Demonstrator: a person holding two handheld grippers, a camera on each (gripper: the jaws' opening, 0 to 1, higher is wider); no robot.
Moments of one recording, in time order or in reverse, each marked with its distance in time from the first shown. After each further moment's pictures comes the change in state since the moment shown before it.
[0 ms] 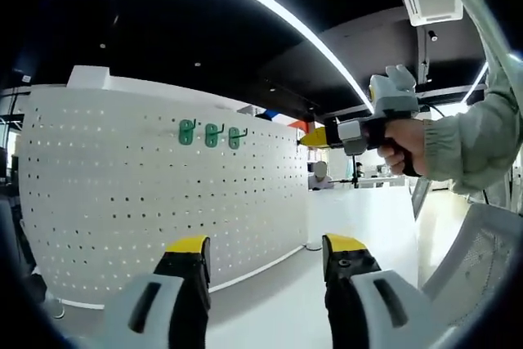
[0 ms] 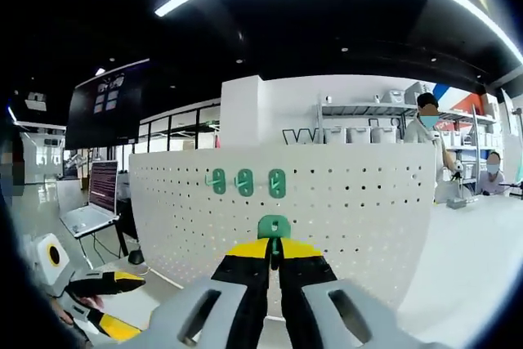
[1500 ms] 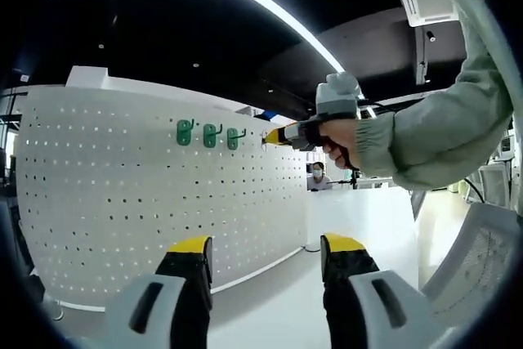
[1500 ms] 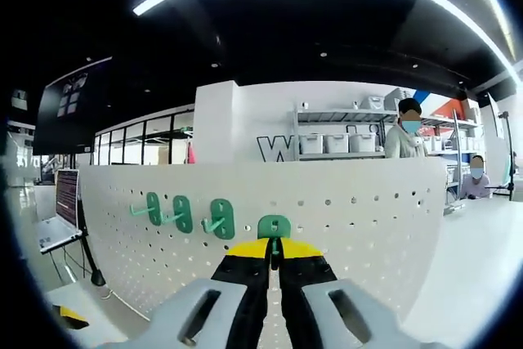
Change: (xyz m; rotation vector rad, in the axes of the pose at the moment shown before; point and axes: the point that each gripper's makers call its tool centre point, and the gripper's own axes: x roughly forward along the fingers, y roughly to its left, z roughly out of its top) left arm 0.004 0.000 0.000 0.001 -0.007 -0.009; right arm 0.086 -0.046 0.018 -0.001 -0.033 -0.129
